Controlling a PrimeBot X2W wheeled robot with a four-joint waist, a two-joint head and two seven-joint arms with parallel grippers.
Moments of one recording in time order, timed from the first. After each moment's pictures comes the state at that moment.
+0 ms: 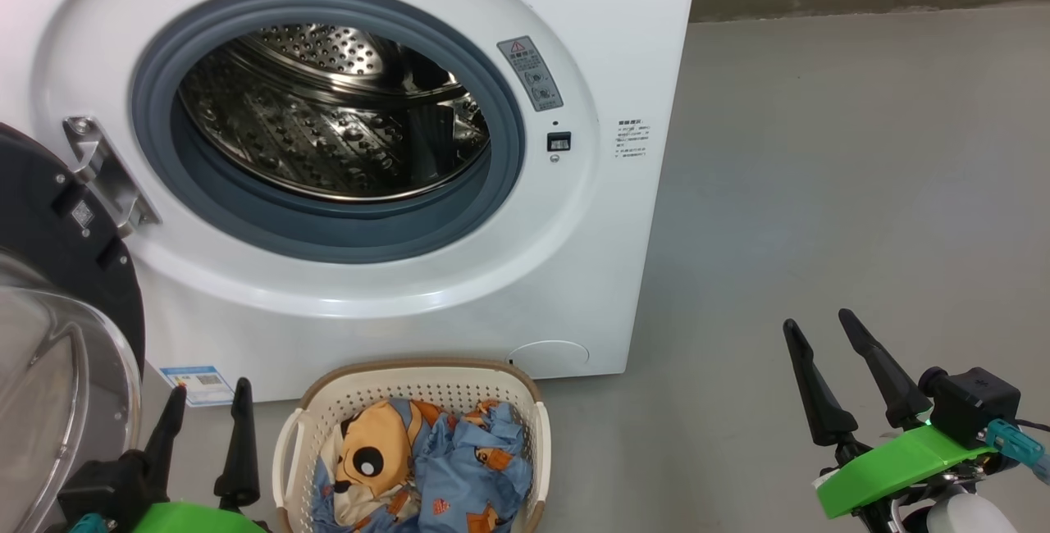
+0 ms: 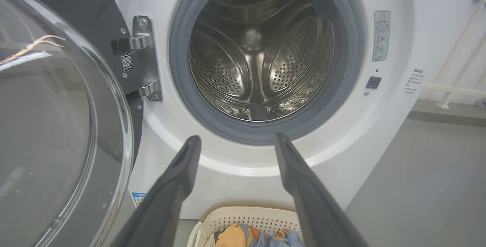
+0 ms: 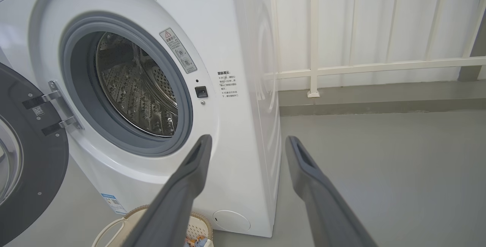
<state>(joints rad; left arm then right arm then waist) -0.05 0.14 -0.04 0.23 -0.36 -0.11 -0.26 -0.12 -0.23 0.12 0.22 0.42 0.12 -0.25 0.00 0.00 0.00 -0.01</state>
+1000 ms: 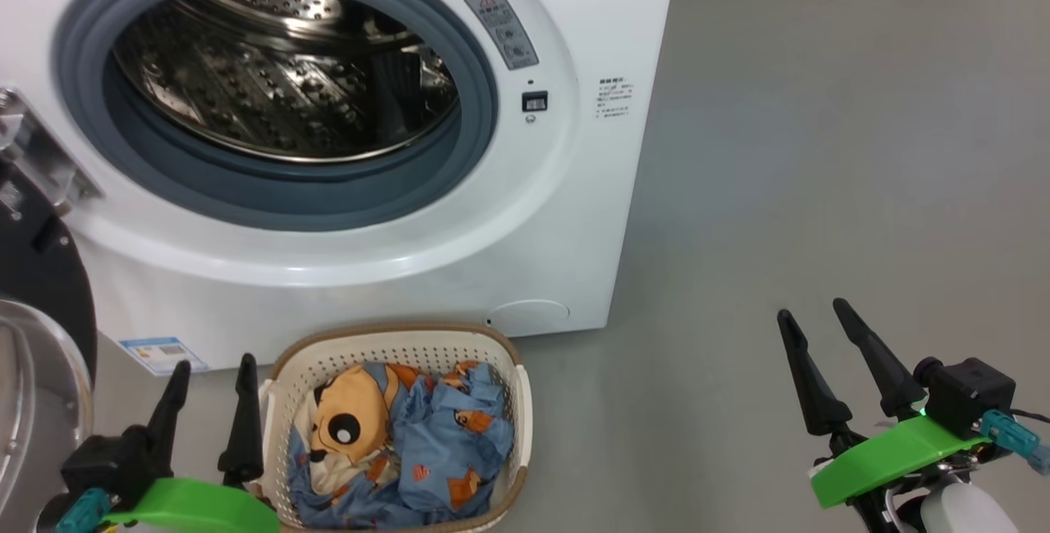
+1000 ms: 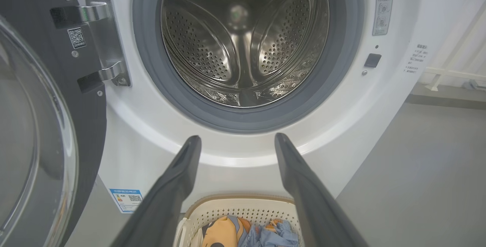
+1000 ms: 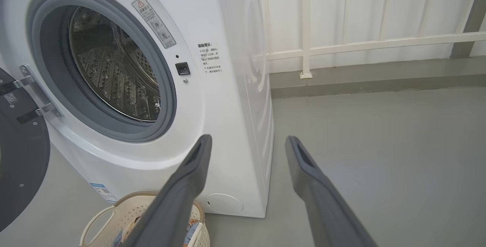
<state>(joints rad) -0.08 0.14 -0.05 0.24 -0.35 -0.12 -0.26 -0.13 -0.23 0.13 0.22 0.41 0.12 -0.25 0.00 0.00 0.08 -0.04</state>
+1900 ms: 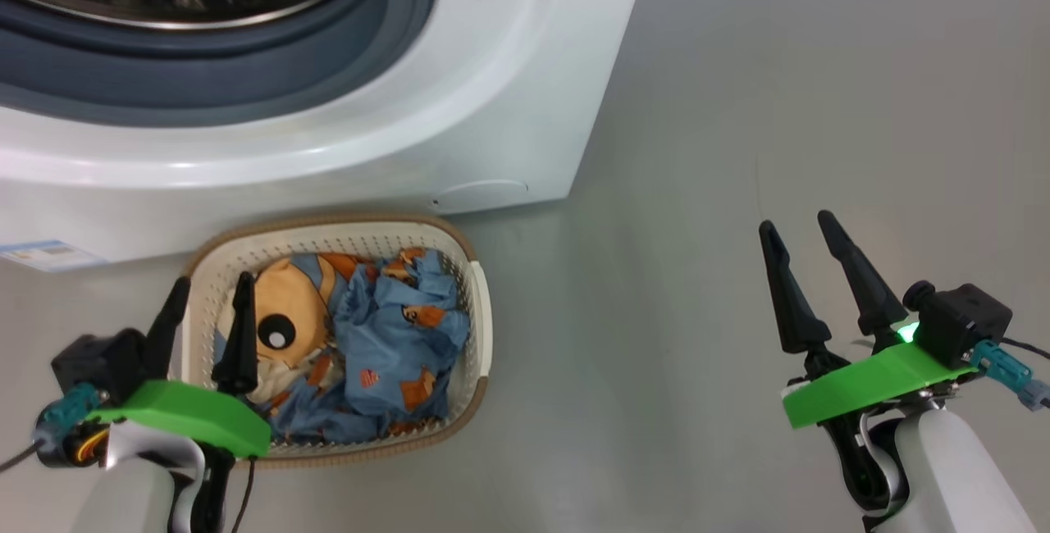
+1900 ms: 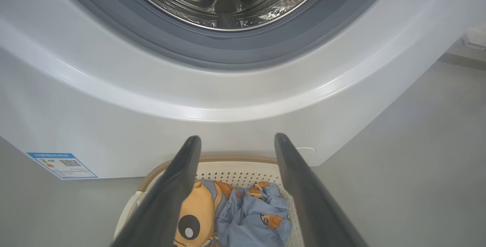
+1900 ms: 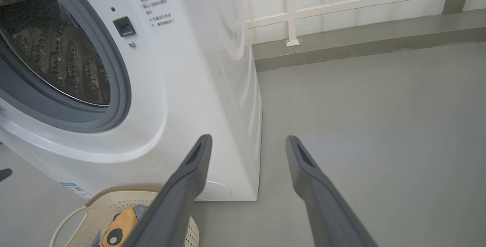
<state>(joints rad) -0.33 0.21 -0.15 0.41 -0.46 -0.13 -0.26 -0.28 -0.14 0.10 0.20 0.38 0.12 -0.25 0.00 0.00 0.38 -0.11</state>
